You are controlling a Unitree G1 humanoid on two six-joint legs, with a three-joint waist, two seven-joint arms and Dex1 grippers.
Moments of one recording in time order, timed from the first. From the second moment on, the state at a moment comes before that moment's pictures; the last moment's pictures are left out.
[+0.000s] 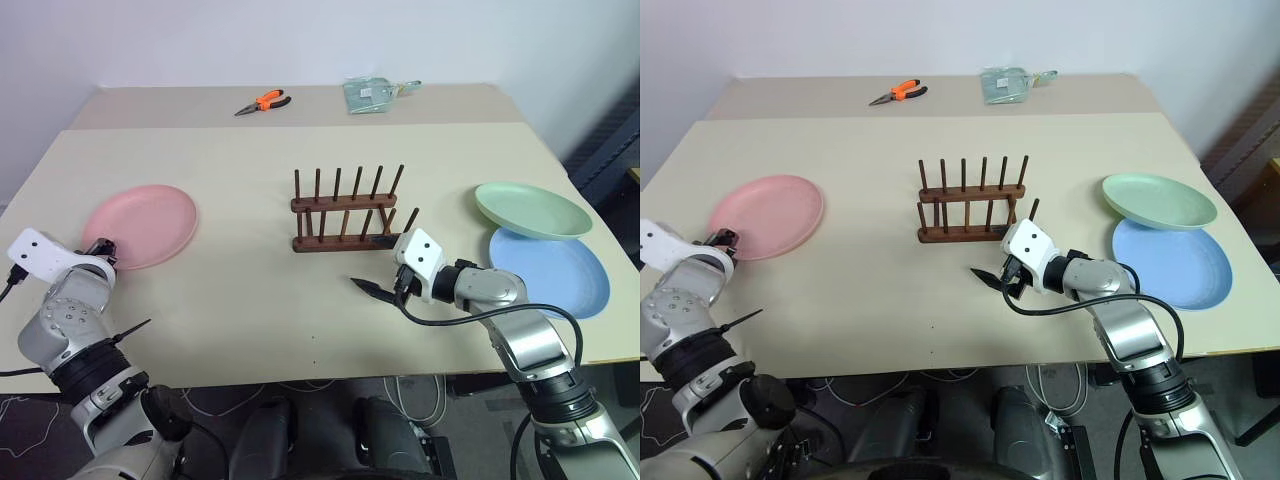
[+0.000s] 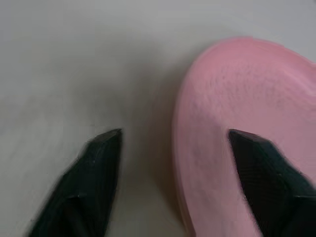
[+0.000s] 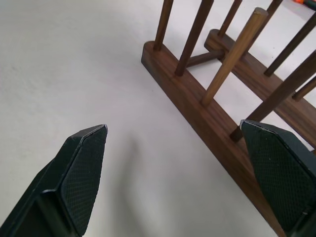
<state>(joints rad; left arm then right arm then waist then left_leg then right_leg) -0.52 0.25 0.91 0.04 -0.52 0.89 0.33 -0.28 -0.56 0.16 -0.22 0.14 0.34 0.77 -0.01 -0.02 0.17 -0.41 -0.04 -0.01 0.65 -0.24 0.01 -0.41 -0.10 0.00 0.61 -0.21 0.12</state>
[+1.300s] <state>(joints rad) -0.79 0.06 0.24 -0.19 -0.57 0.83 0.10 -0.70 -0.56 0.40 0.00 -0.58 -0.11 0.43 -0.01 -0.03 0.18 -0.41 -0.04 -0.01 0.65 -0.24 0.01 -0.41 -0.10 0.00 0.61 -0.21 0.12</state>
